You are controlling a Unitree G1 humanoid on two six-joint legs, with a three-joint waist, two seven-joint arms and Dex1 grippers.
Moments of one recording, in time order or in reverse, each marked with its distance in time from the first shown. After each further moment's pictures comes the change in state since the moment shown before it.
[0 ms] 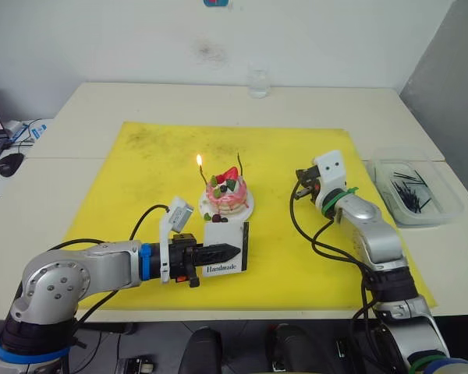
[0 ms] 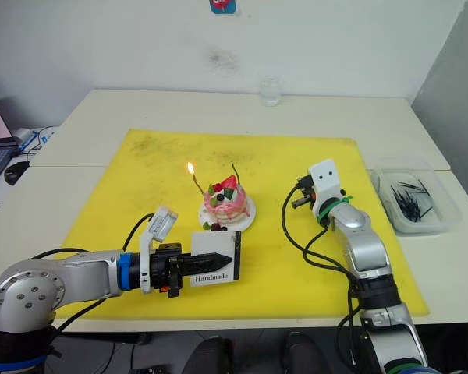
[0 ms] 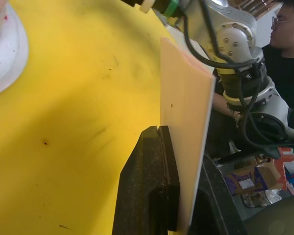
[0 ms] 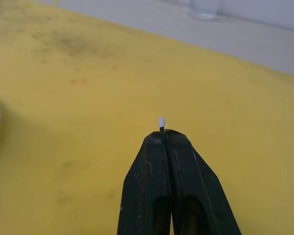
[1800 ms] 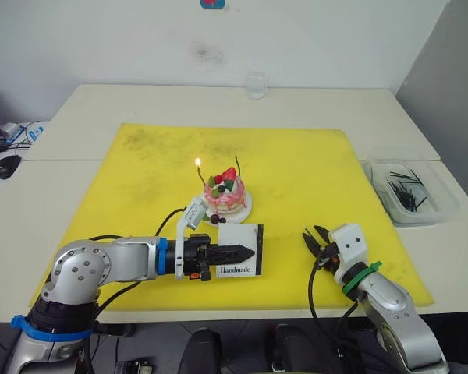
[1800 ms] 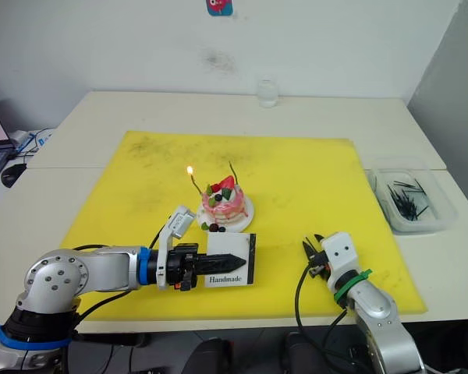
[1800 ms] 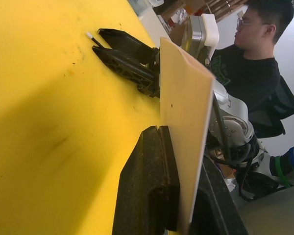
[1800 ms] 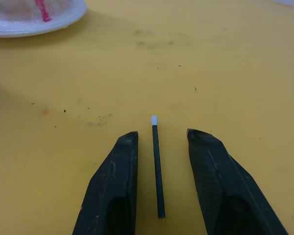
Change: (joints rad) left arm -0.093 -0.076 -0.086 0.126 -0.060 0.067 0.005; right arm 0.635 -0.054 0.062 -0.356 -0.023 -0.230 0.006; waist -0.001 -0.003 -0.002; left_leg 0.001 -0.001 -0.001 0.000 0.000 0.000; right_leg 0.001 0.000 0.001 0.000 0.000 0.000
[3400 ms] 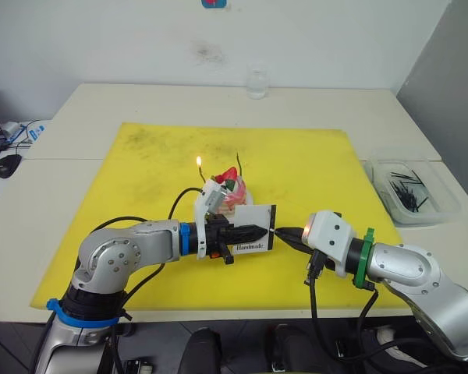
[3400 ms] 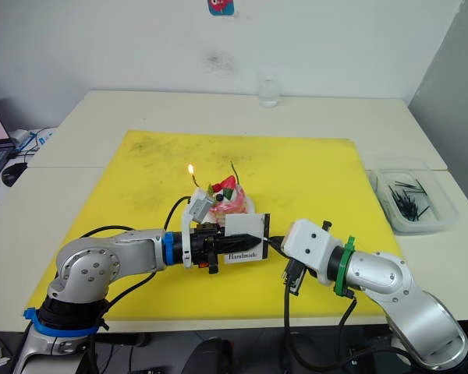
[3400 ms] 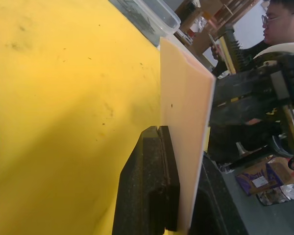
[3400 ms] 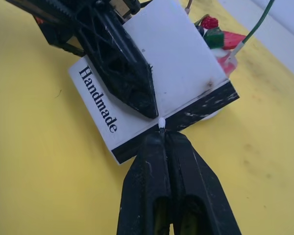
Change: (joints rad) left arm -0.109 -0.132 -0.069 -0.027 0.343 -0.112 -0.086; right arm -0.321 -0.367 0.124 -0.402 0.134 0.385 0.269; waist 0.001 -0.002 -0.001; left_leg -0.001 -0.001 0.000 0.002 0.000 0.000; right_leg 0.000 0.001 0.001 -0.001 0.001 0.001
